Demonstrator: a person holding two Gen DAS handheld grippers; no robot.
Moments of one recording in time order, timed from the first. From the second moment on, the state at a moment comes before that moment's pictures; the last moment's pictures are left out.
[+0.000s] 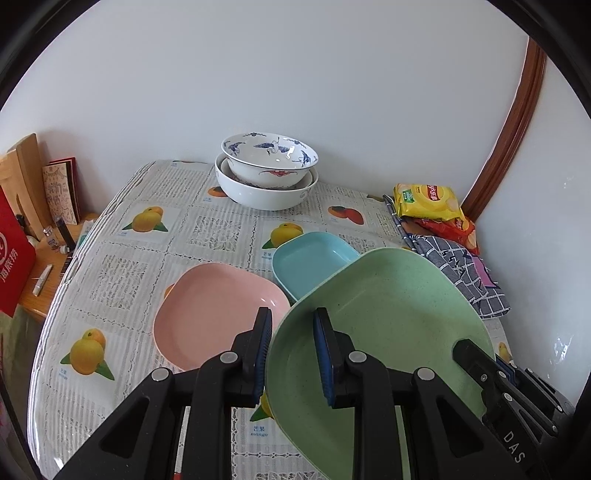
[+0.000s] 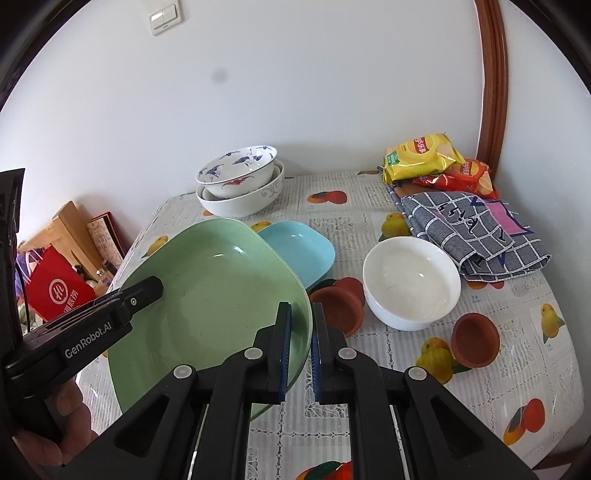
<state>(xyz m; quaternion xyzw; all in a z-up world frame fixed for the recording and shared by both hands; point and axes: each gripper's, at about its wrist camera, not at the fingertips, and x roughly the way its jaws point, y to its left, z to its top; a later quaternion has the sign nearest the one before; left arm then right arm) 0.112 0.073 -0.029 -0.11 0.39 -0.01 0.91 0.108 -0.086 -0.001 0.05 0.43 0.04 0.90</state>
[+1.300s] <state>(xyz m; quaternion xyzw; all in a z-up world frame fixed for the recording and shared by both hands) 0.129 0.126 -0.053 -0.16 0.41 0.02 0.90 0.140 -0.035 -0.017 0.03 0.43 0.05 0.90</state>
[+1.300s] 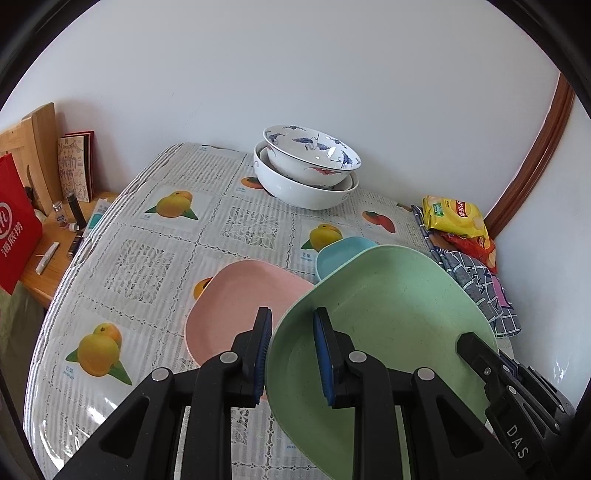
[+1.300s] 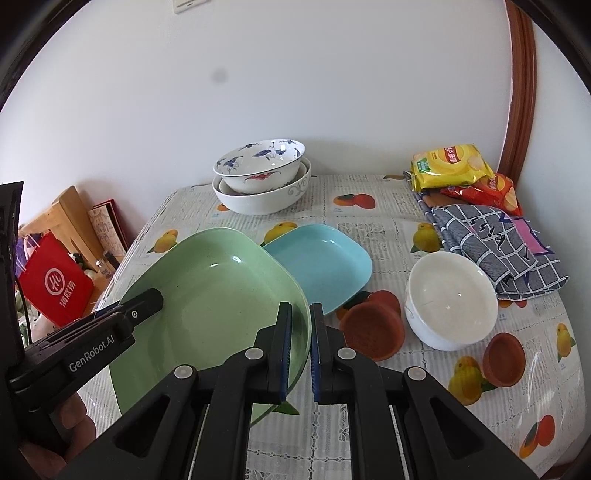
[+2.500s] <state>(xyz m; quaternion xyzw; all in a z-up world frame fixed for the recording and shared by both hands) 0.167 0.164 -0.106 -0.17 0.45 0.05 0.88 0.193 -0.003 -0.075 0.02 0.48 0.09 0.87</state>
